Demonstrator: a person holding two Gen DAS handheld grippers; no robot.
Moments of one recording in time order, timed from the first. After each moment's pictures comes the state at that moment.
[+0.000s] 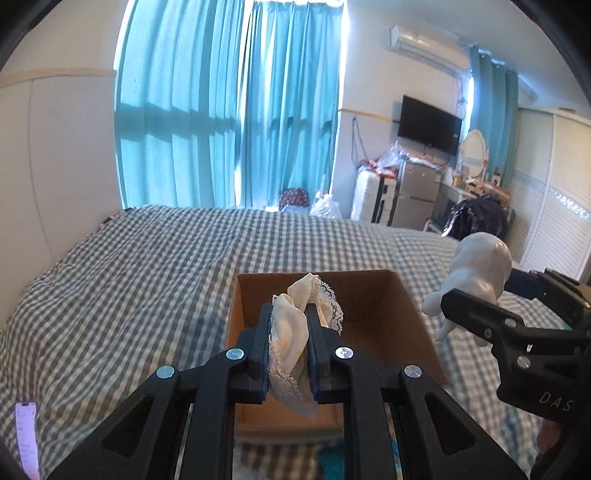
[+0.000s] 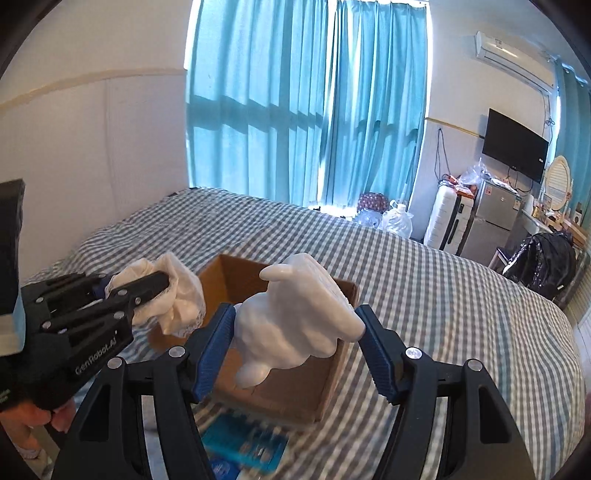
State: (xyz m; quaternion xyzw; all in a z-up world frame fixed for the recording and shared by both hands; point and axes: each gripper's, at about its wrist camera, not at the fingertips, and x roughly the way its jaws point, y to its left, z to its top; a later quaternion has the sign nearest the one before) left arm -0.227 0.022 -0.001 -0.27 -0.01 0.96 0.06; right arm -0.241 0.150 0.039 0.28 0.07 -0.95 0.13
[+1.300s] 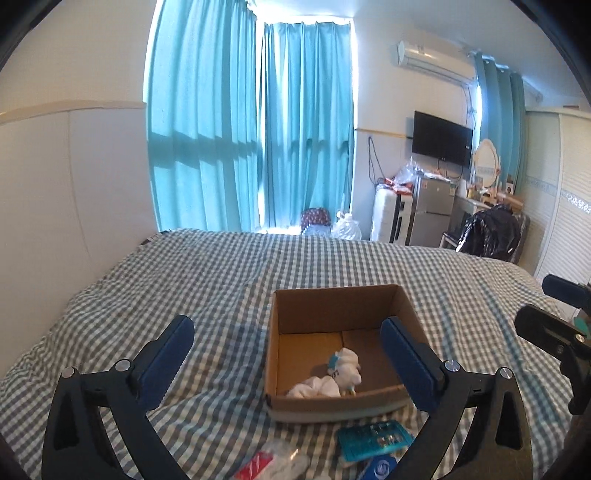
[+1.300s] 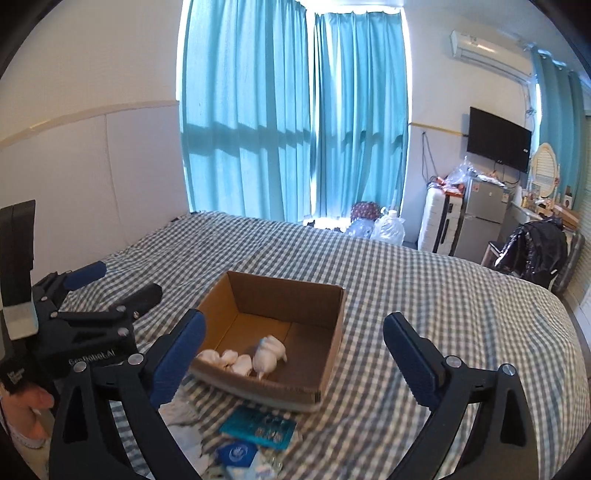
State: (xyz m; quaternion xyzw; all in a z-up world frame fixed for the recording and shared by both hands) left arm -0.143 0.003 0.058 -0.23 0.00 0.97 0.02; right arm -0.133 0.185 0.085 0.24 0.03 -0.96 0.12
